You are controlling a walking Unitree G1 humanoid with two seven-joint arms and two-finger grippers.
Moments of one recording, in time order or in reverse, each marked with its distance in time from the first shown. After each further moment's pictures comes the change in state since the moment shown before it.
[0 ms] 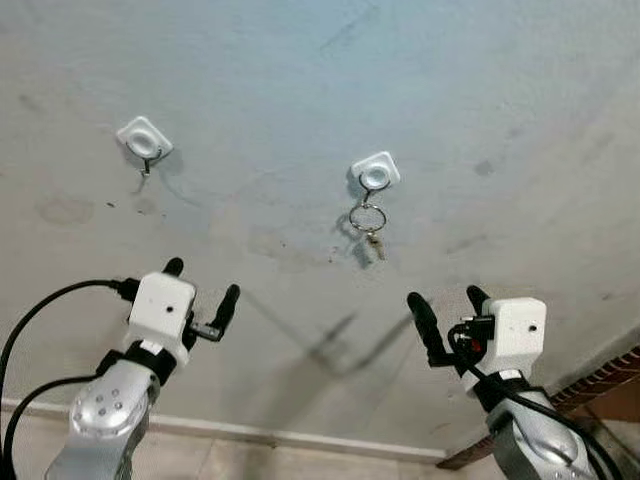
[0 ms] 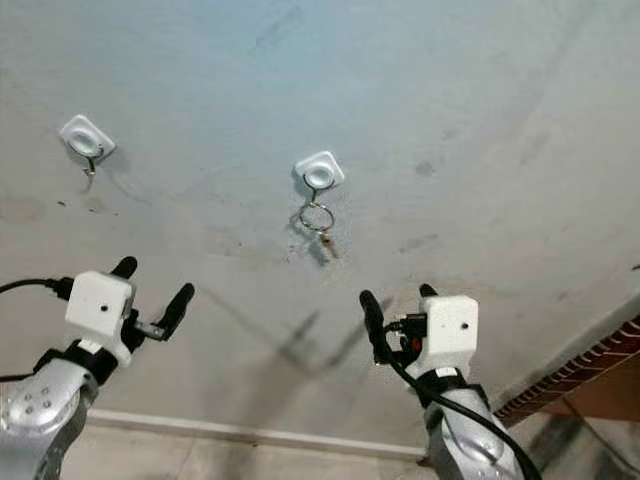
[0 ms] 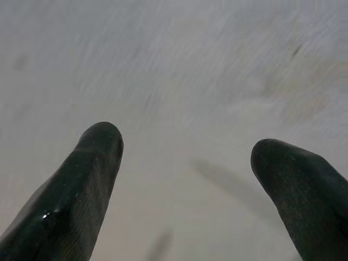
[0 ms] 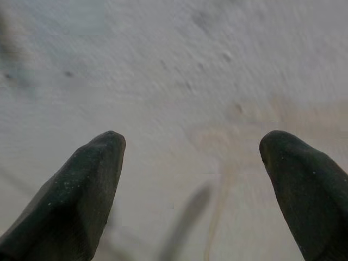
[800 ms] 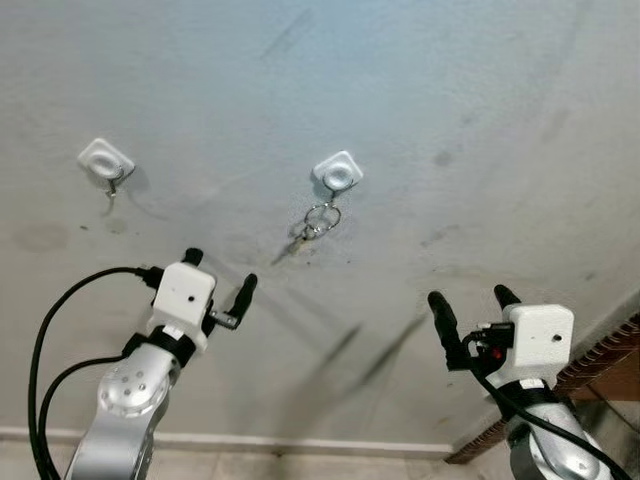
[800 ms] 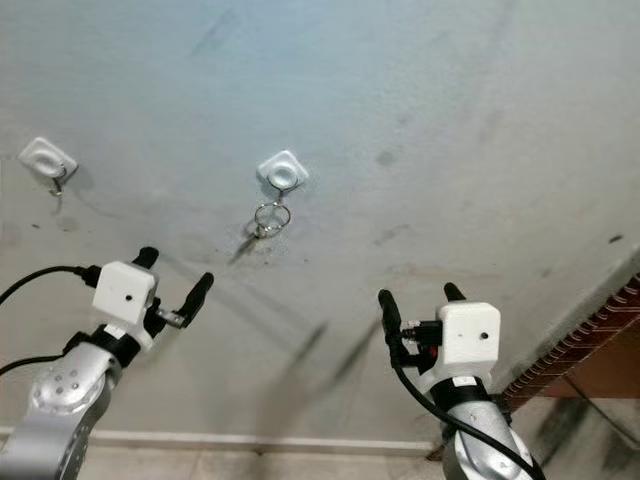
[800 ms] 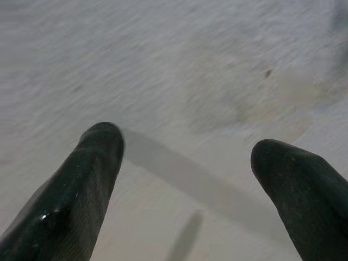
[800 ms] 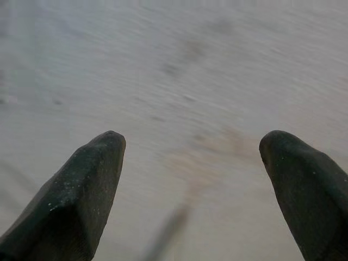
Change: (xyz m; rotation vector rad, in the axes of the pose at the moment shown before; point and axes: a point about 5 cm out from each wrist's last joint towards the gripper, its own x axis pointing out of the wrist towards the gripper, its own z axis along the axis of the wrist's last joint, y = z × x) left arm 0.014 -0.003 -0.013 -0.007 -0.022 0.008; right arm -0.004 -0.001 0.019 -0.098 -0.079 0.008
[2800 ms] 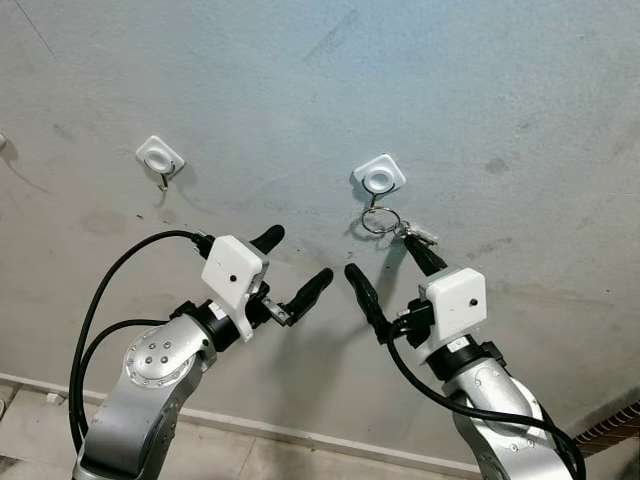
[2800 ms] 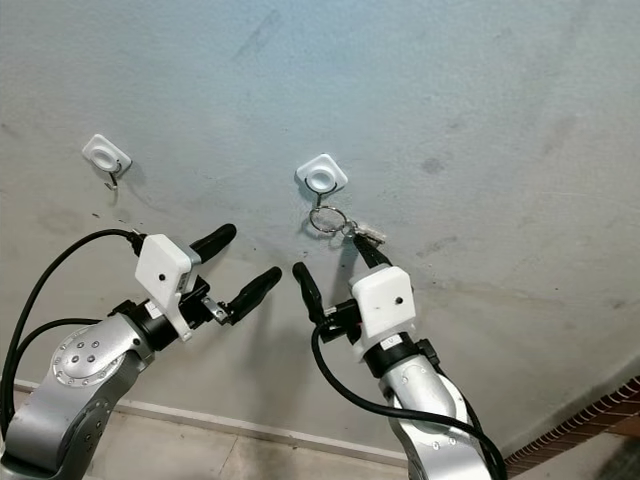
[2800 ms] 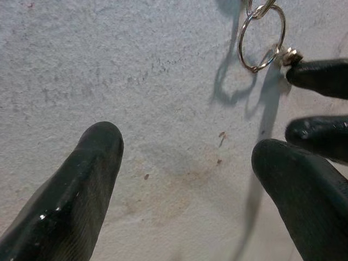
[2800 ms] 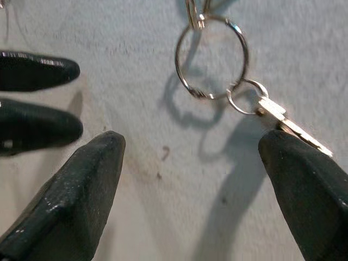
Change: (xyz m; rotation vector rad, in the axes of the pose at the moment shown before) left arm 0.014 -0.041 0.054 -0.109 -0.166 -0.415; right arm 0.026 0.050 0.017 -0.083 -0.163 0.297
